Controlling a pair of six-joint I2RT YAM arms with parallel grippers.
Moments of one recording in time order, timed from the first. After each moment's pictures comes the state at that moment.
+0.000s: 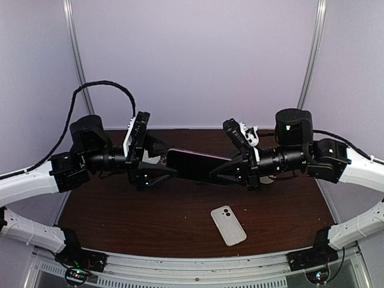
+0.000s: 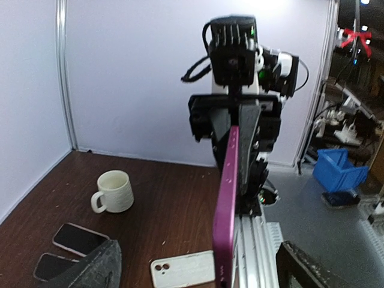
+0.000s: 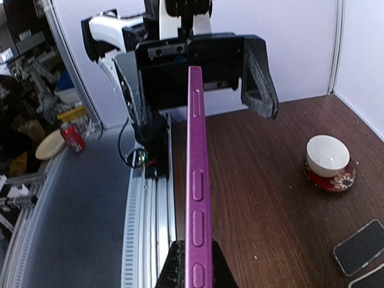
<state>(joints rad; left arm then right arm) -0.92 1.09 0.89 0.20 0.61 -0.08 1.04 1.14 1.09 -0.23 -0.46 0.04</state>
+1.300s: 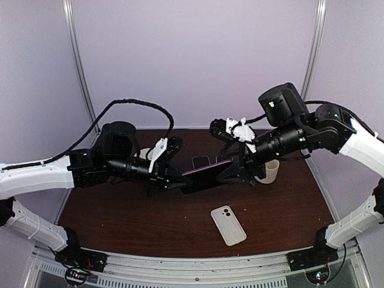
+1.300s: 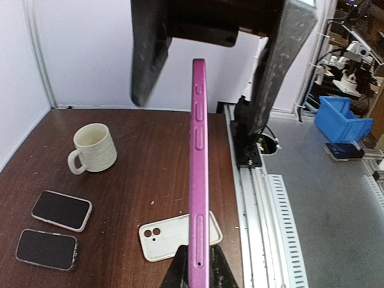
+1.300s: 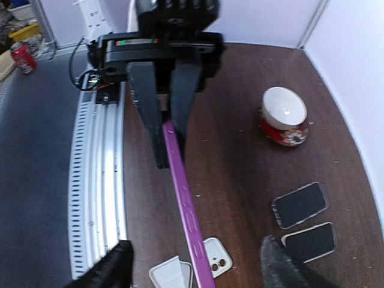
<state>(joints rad) -1.00 1.27 1.03 -0.11 0.59 0.13 1.04 1.36 1.59 -0.95 -0.28 -0.32</state>
